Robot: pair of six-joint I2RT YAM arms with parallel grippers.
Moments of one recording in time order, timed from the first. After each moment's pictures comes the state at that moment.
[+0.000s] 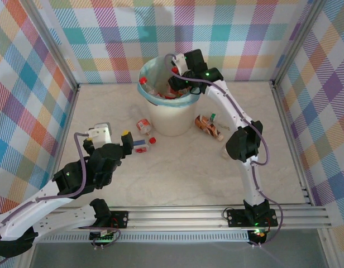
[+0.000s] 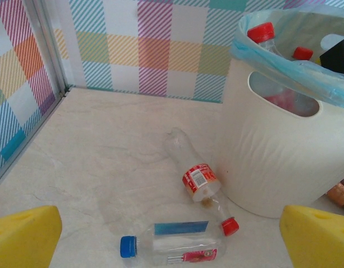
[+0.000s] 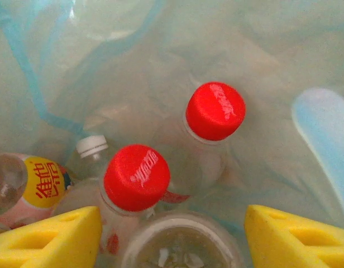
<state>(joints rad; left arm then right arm) -0.99 0.73 0.98 -0.82 -1.00 -0.58 0.49 2.26 2.46 -0.83 -0.07 -0.15</state>
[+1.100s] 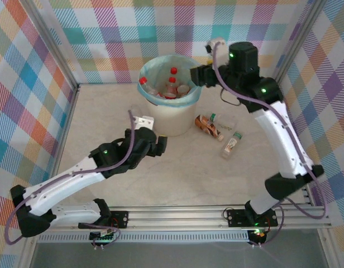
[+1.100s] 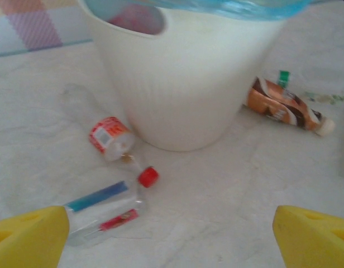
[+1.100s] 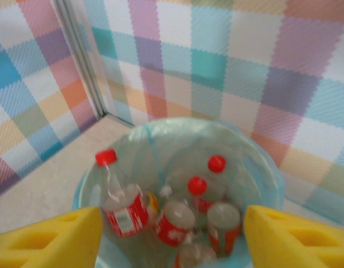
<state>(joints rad) -0.98 1.13 1.15 -0.73 -0.57 -0.46 0.48 1.54 2.02 -0.84 -0.09 0.04</state>
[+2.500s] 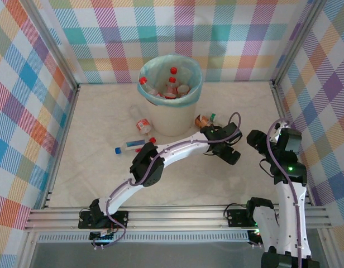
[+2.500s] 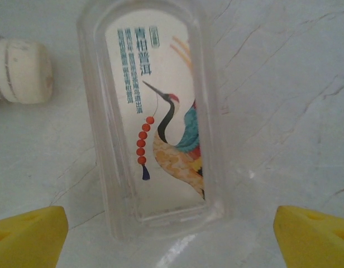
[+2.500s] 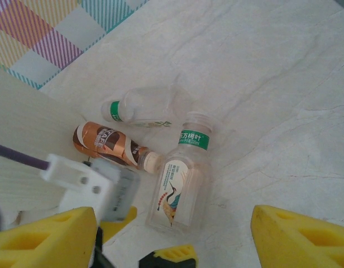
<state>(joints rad) -1.08 2.48 2.28 -0.88 -0.01 -0.33 -0.18 0.69 0.81 -0.74 -0.21 0.45</state>
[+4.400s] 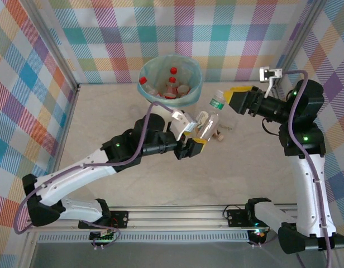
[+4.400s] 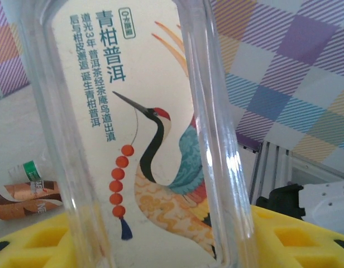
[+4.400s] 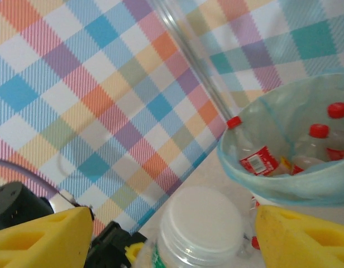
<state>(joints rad) -1.06 1.24 1.32 -0.34 0.11 -0.12 0.09 1.04 1.47 -0.47 -0.95 0.51</state>
